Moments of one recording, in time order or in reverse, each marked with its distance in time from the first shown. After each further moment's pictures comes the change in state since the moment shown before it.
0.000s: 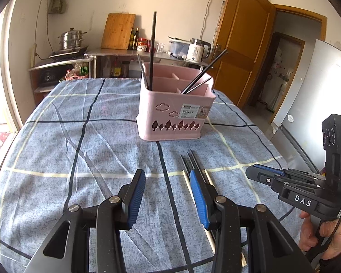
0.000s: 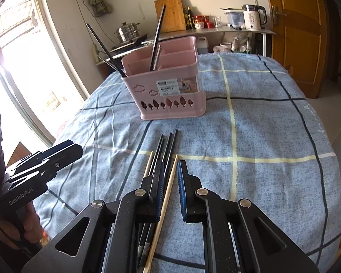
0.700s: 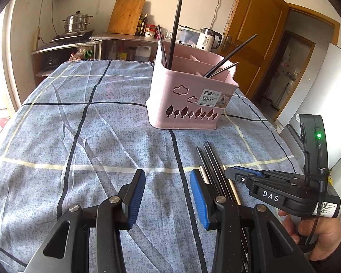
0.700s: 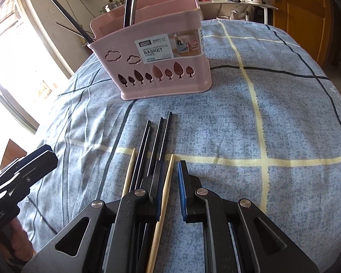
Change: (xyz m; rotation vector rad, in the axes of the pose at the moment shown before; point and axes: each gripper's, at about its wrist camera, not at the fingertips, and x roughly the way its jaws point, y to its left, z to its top) left arm 0.036 0.025 -0.003 -0.054 0.069 0.008; right arm 0.084 -0.008 0.006 0.040 0.156 -0.030
